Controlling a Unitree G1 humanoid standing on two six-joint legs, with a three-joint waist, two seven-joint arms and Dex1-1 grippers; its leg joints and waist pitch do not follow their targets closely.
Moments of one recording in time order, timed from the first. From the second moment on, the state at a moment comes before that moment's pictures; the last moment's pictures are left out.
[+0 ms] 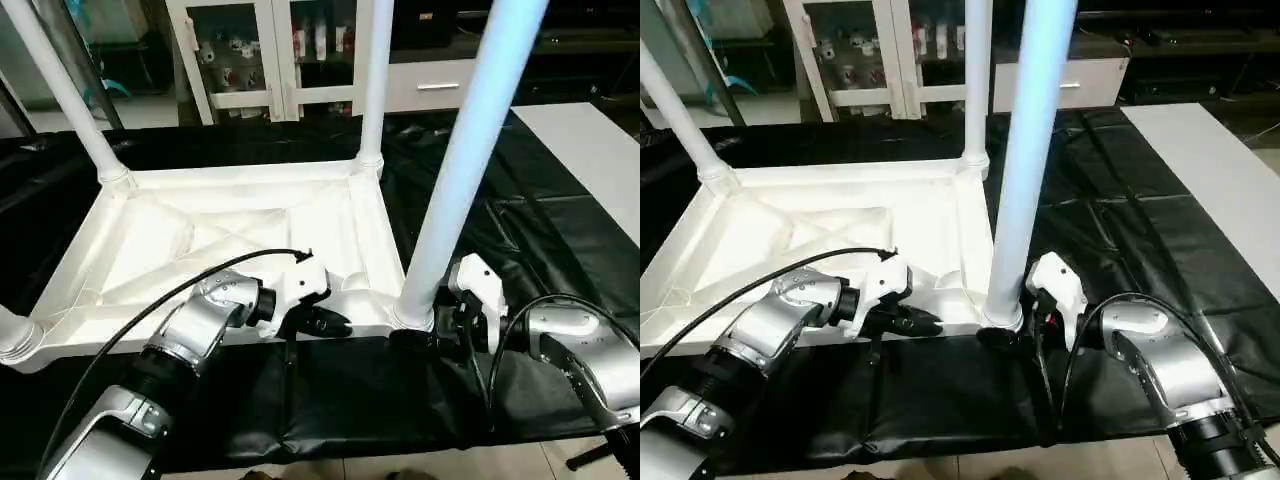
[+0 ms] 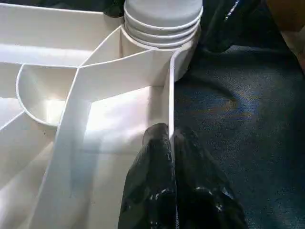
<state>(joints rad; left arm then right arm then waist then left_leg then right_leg) -0.54 0.31 -0.38 0.47 -0.04 0.17 -1.21 -0.24 -0.60 0.18 0.08 0.29 0.38 1.01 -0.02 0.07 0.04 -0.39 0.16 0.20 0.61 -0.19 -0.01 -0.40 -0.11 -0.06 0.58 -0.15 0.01</state>
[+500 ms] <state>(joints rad) -0.53 0.32 -0.38 0.43 -0.04 0.19 -1.21 -0.24 -0.59 0.17 0.08 0.30 0.39 1.01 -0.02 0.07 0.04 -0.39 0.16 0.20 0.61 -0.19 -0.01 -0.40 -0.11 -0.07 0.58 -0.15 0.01</state>
